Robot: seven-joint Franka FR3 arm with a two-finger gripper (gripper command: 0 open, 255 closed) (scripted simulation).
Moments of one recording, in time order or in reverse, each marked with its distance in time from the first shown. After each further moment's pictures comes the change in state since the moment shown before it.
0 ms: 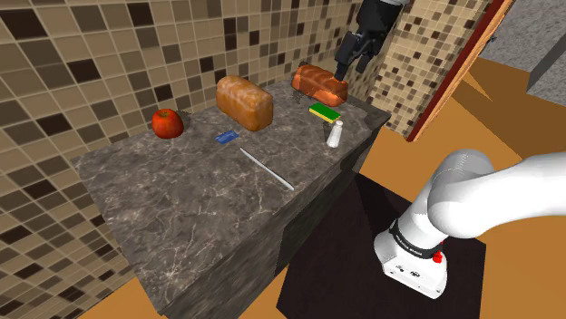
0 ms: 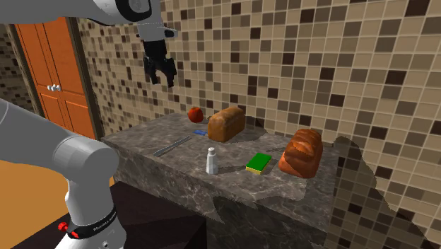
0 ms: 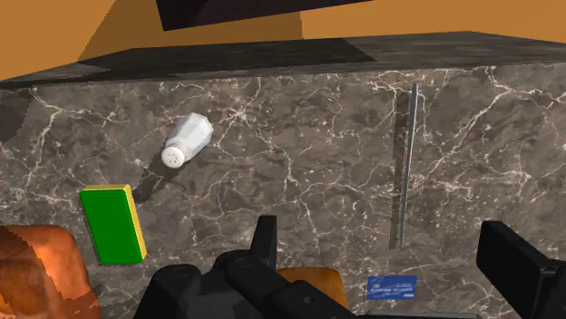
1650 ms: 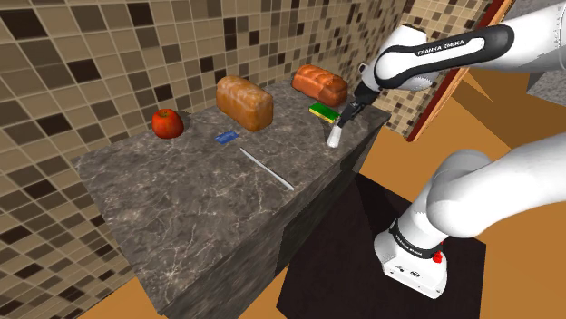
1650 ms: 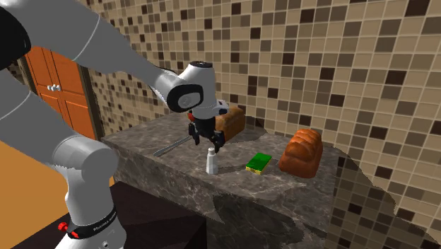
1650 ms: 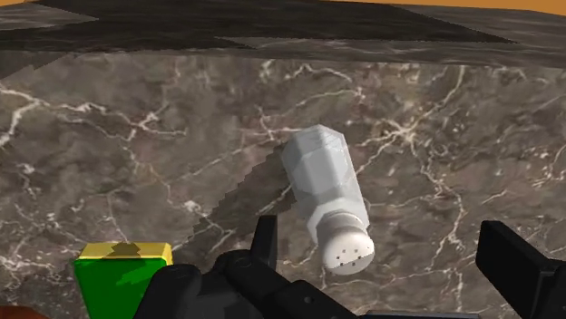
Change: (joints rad) arm -0.022 0.223 -0.546 -0.425 -0.086 0.729 -0.554
